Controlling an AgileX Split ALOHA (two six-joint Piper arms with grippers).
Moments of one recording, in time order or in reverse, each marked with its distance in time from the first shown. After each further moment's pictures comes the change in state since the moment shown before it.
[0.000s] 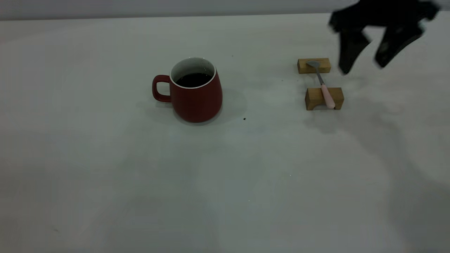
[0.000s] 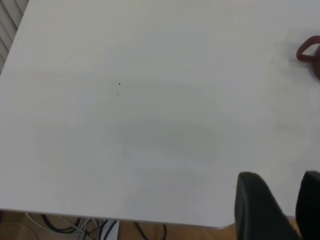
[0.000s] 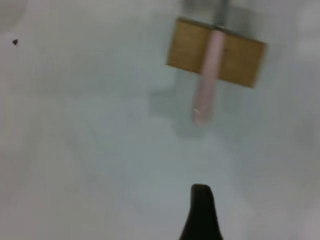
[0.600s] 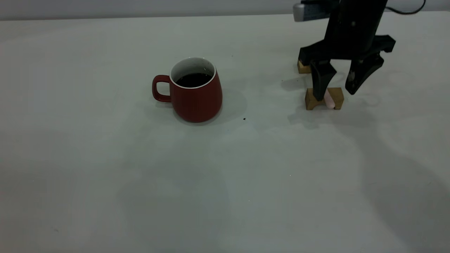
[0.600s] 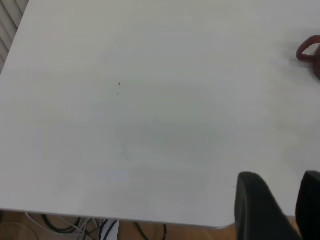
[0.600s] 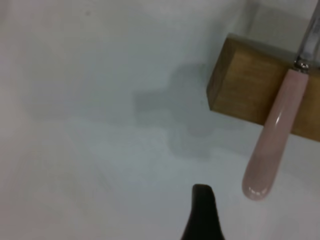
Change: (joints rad) left arm 0.000 0.000 0.000 0.001 0.000 0.001; right arm 0.044 0.215 -0.157 0.005 0.025 0.023
